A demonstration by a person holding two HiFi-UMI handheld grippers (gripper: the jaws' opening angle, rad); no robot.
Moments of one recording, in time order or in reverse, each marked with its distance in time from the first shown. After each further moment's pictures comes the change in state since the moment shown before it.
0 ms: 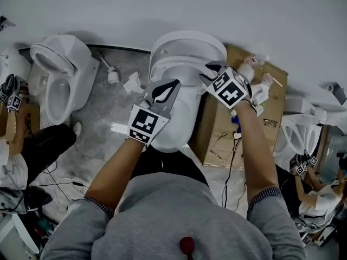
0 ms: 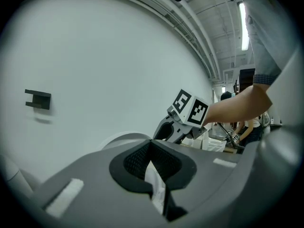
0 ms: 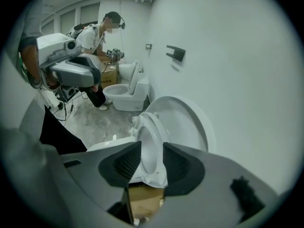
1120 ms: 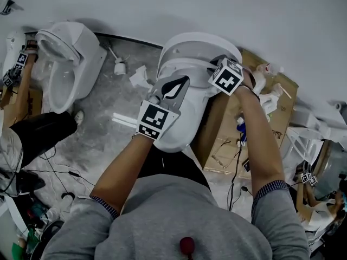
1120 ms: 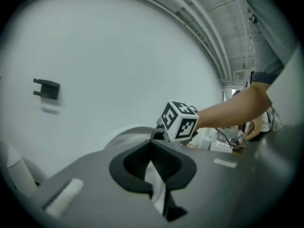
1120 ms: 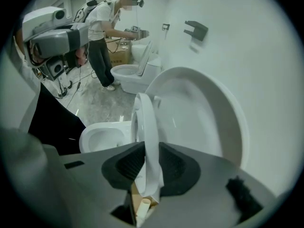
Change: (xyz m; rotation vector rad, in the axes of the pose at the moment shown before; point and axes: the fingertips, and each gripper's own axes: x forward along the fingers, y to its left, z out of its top) left arm 0.024 0.036 -0.025 -0.079 0.021 0.081; right arm 0.089 -0.030 -0.012 -0.213 0.191 0.106
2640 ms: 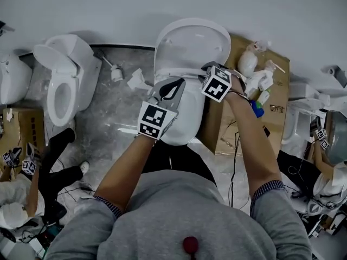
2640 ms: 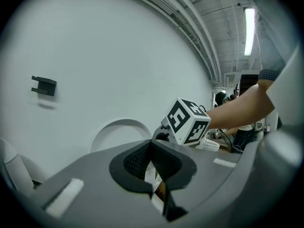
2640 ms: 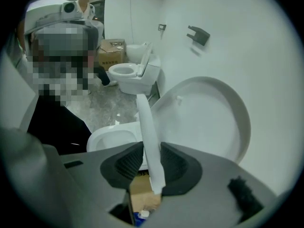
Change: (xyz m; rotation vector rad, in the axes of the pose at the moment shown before) left arm -0.065 -0.048 -0.027 0.003 0.027 -0.105; right arm -0.023 0.110 0.004 0.086 0.011 -0.071
